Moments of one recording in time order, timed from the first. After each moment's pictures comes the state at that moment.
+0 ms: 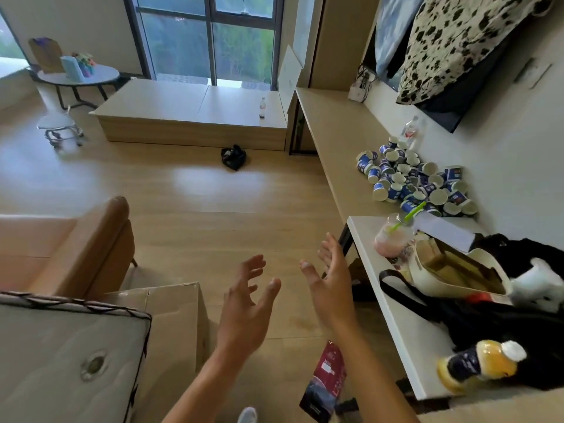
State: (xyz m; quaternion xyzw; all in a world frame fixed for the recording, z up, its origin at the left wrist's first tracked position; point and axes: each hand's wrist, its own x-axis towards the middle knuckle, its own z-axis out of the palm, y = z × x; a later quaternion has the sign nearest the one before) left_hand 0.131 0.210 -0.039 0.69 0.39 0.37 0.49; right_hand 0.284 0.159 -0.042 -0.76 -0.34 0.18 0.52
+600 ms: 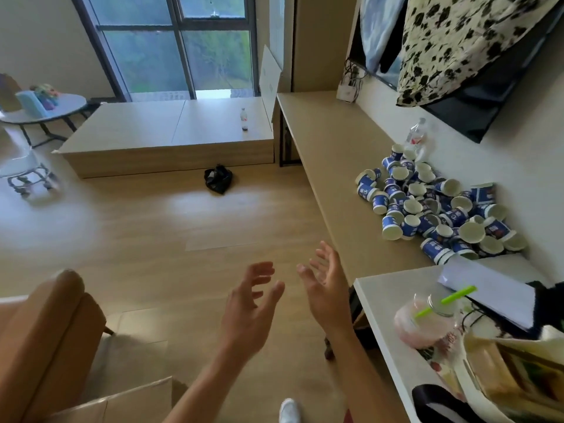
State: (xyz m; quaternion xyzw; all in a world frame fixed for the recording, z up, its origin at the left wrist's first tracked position) left_hand 0.371 0.444 -0.033 0.72 0.38 0.31 0.49; right_hand 0.512 0.388 -0.068 -0.74 -0.27 0.19 0.59
